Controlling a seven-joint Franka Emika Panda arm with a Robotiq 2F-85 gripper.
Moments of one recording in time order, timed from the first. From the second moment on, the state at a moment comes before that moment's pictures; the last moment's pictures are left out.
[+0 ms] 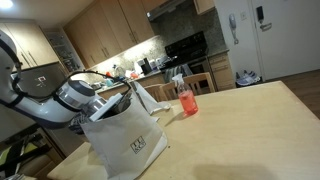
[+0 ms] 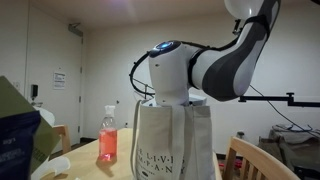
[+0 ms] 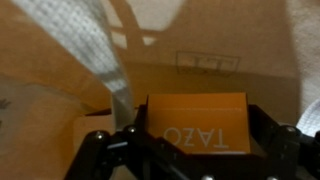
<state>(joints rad) 0.18 0.44 0.16 -2.13 -0.90 2.29 -0.45</state>
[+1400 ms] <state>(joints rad) 0.18 0.44 0.16 -2.10 -0.96 2.28 -0.45</state>
